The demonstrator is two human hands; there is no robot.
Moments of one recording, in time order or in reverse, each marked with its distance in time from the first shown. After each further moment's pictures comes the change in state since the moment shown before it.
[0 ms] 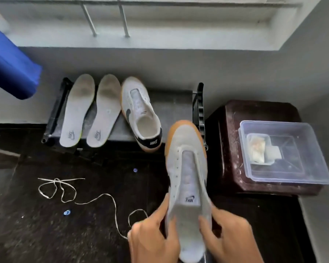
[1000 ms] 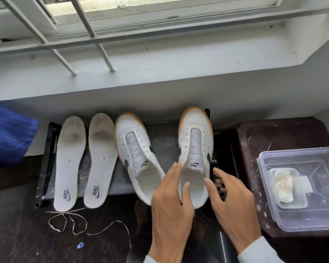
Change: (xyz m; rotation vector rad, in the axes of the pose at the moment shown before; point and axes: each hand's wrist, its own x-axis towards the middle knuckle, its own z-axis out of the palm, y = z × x) left_hand 0.169 0.083 0.010 -0.240 -0.015 0.396; right_hand 0.202 -0.024 0.007 0.201 0.187 0.251
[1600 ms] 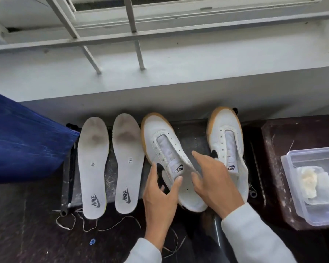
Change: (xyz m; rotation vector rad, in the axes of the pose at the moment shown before) left_hand 0.053 -0.111 -0.067 -0.414 -0.138 -0.515; right_hand 0.032 -0.117 0.079 -0.249 -0.322 -0.150
